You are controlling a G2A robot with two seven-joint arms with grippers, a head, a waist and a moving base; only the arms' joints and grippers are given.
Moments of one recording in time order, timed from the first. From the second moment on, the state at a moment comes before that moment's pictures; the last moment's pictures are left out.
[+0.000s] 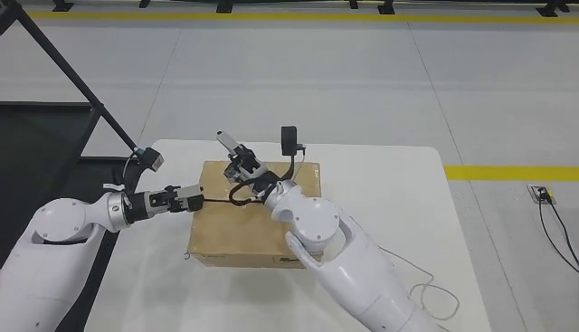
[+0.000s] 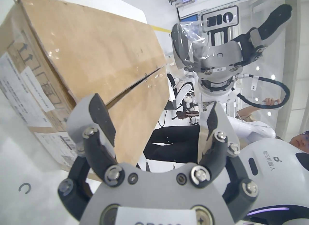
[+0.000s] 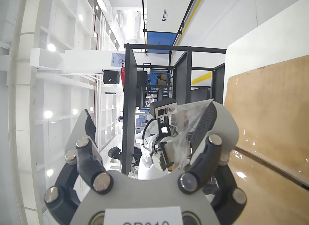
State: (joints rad) left arm 0.68 -0.88 -1.25 -1.11 -0.45 -0.40 -1.26; right arm -0.57 -1.64 0.83 -1.22 0.28 0.07 0.13
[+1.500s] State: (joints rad) left arm 0.77 -0.86 -1.31 -1.15 -0.47 -0.43 -1.25; right arm -0.46 -1.75 0.72 -1.06 0.10 0.16 0.04
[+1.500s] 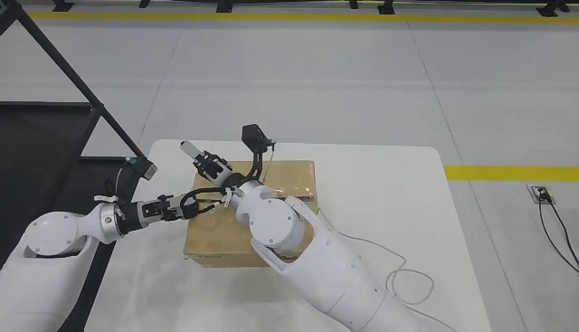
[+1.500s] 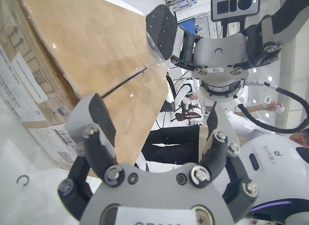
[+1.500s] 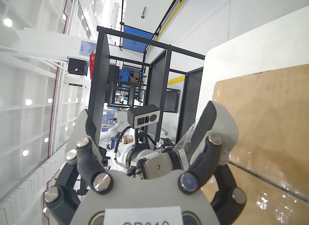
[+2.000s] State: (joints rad) left arm 0.83 -0.86 -1.34 -1.22 -0.47 -0.44 -1.21; right arm -0.54 -1.74 0.78 -1.16 0.06 0.10 0.07
